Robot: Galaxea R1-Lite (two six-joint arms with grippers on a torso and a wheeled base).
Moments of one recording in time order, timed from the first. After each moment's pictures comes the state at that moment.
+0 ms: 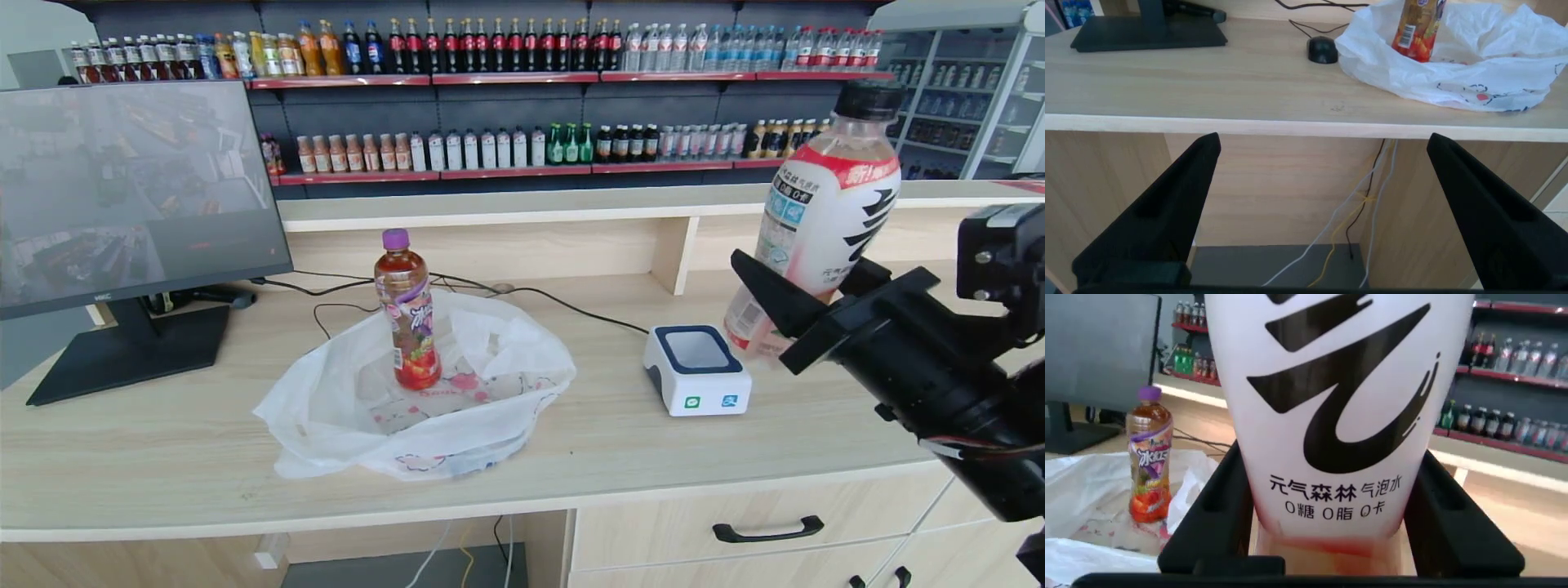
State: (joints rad) left arm 0.00 0.00 0.00 0.00 0.00 0.00; right arm 0.47 1.59 -0.38 -1.57 -0.01 -0.13
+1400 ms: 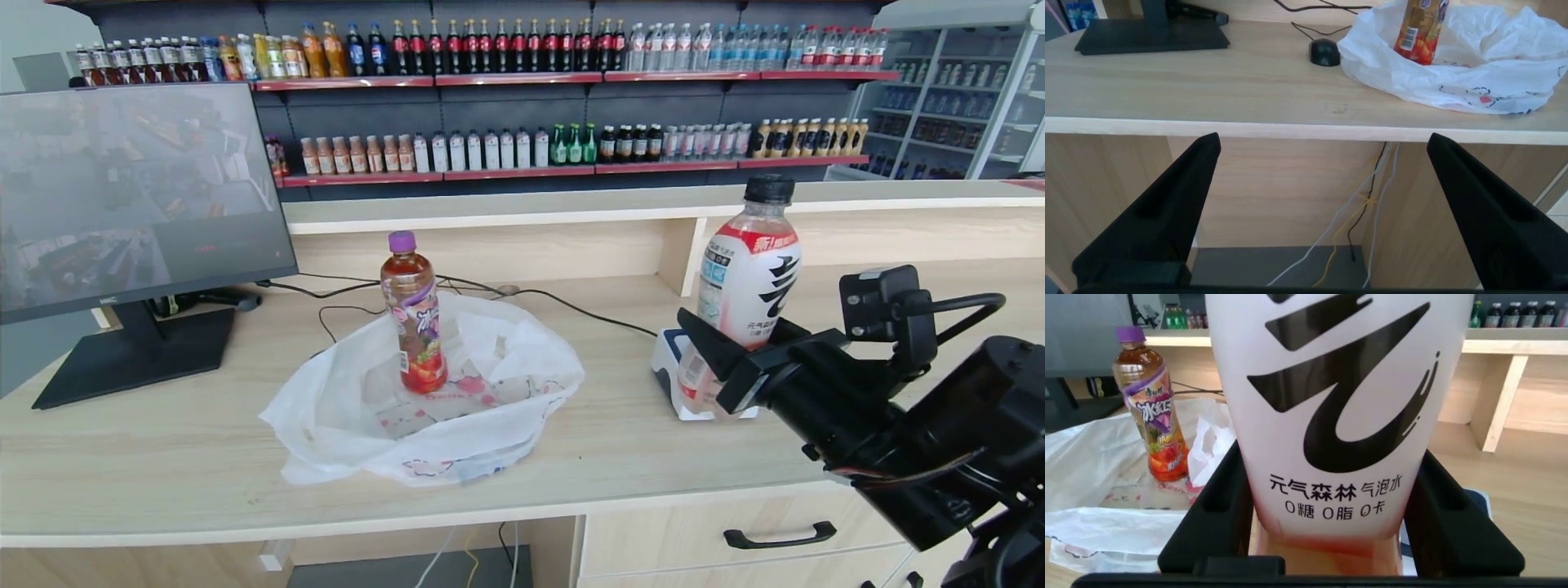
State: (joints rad) left arm 0.00 0.00 0.00 0.00 0.00 0.00; right arm 0.56 1.73 -0.37 -1.57 -0.14 -0.01
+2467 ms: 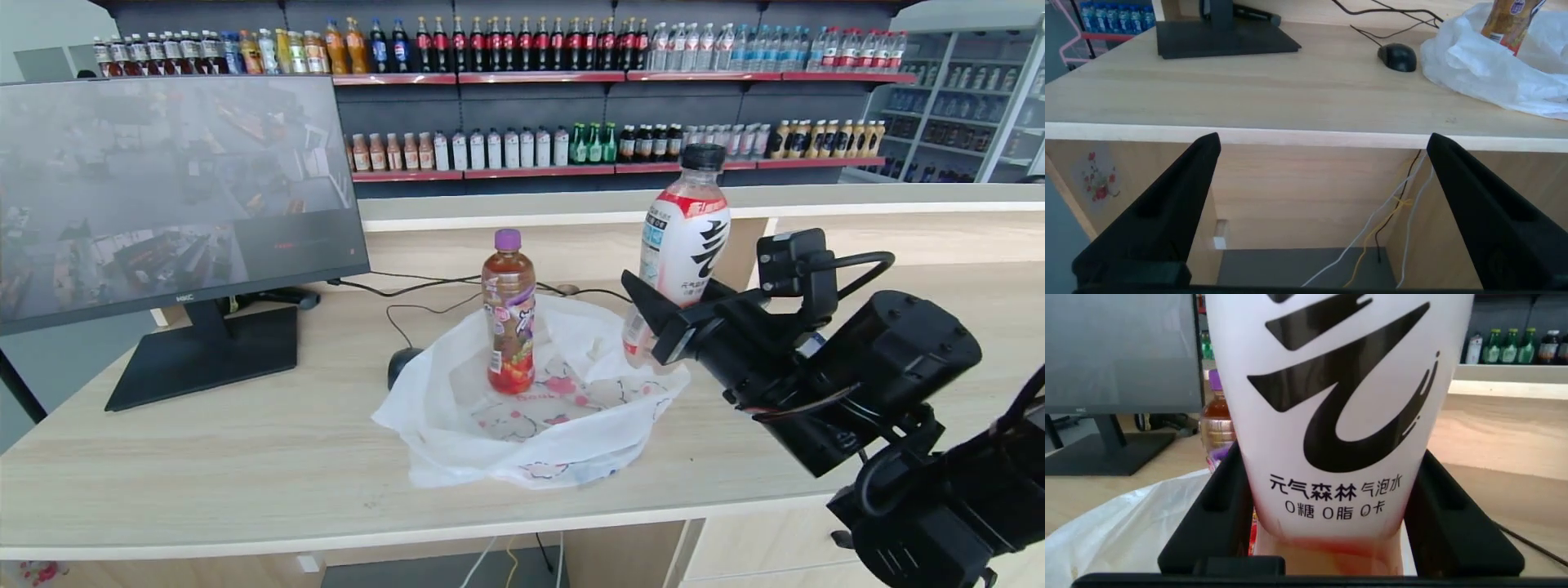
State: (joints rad) left arm 0.00 0.00 0.00 0.00 0.00 0.00; right arm 0.57 1.90 -0.63 -1.57 -0.08 0.01
